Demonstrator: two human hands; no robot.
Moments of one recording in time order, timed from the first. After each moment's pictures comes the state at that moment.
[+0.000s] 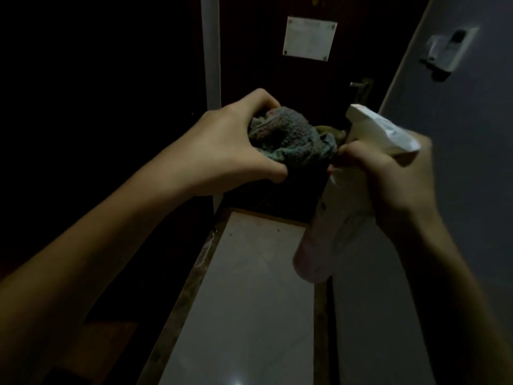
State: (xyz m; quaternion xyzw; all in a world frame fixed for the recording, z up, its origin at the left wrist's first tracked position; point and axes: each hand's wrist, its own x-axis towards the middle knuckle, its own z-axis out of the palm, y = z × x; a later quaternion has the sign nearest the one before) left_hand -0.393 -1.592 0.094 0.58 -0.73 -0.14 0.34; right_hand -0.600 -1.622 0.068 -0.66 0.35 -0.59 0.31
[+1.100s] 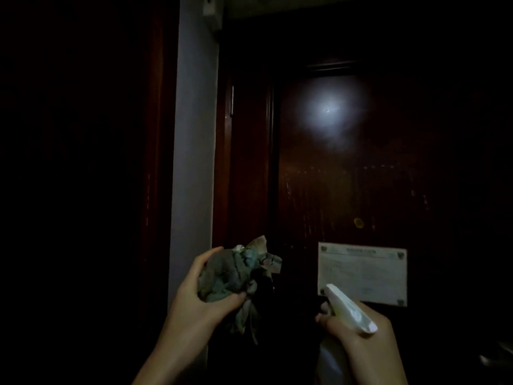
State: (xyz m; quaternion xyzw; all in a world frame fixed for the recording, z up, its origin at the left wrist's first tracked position) left_hand -0.137 -2.343 0.156 0.44 -0.57 -0.19 0.67; right_hand -0.362 -2.395 0.133 -0.62 0.39 -0.61 0.30
